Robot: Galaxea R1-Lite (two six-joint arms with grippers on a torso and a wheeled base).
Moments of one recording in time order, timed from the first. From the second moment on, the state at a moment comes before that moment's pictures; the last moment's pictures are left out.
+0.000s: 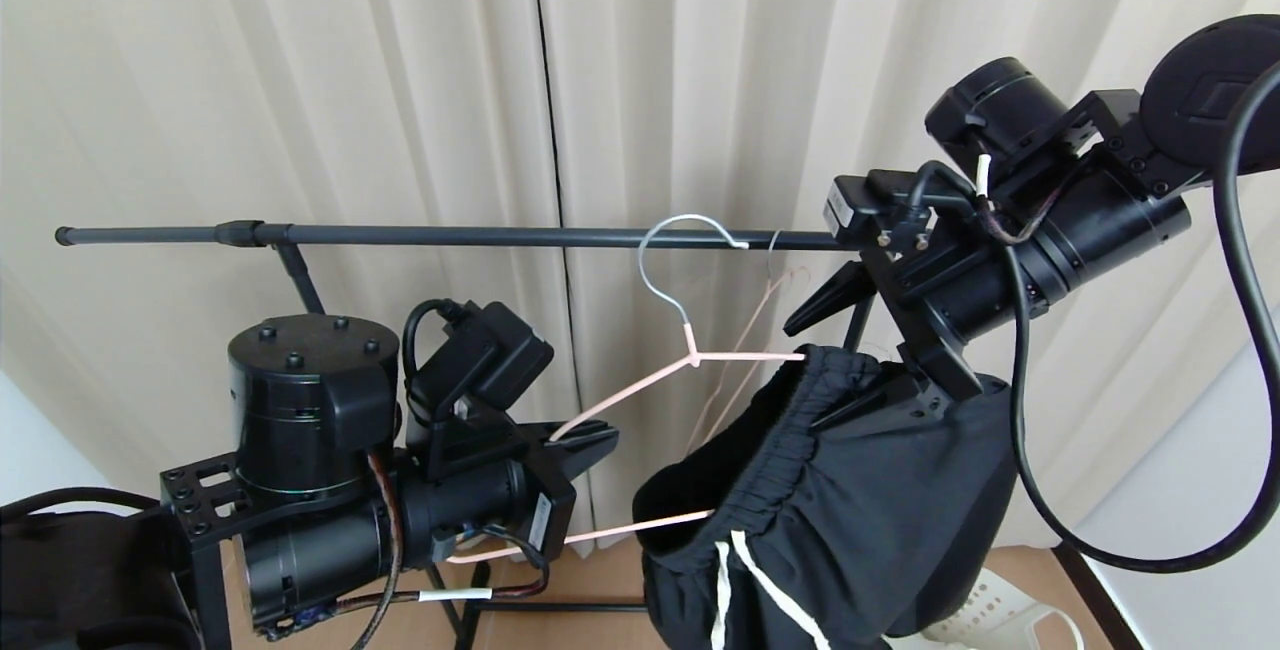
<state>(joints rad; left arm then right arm) -0.68 1.62 -0.59 -0.73 -0.15 0.10 0.42 1.91 -1.84 1.00 0.58 -0.88</state>
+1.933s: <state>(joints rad) -0.65 1.56 -0.51 -0.78 -0.17 0.09 0.46 1.80 -1.70 1.02 0.58 -0.84</state>
